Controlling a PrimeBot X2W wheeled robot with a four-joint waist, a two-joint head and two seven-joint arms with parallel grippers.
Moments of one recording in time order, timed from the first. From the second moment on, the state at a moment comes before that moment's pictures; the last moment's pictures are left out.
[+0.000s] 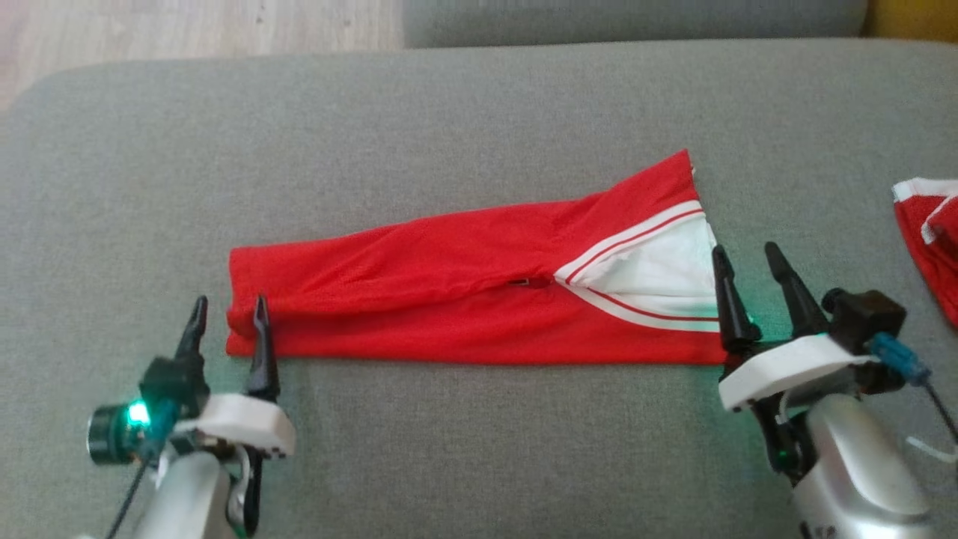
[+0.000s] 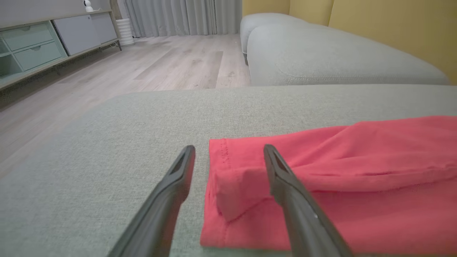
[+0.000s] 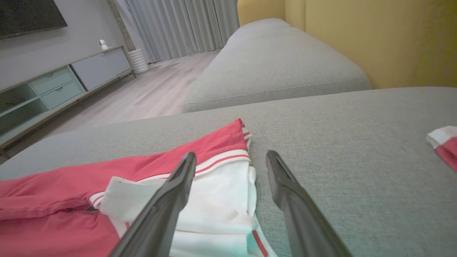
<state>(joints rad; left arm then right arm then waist) -0.29 0.18 -0.21 0.60 -0.28 0.06 -0.25 -0.30 -0.17 0.20 0.55 0.37 0.12 -0.25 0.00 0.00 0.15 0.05</state>
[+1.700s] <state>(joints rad) -0.11 0.05 -0.16 0.47 -0.23 -0.02 -0.25 -0.45 -0.20 0.05 0.98 0.42 0.12 -0.25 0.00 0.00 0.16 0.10</state>
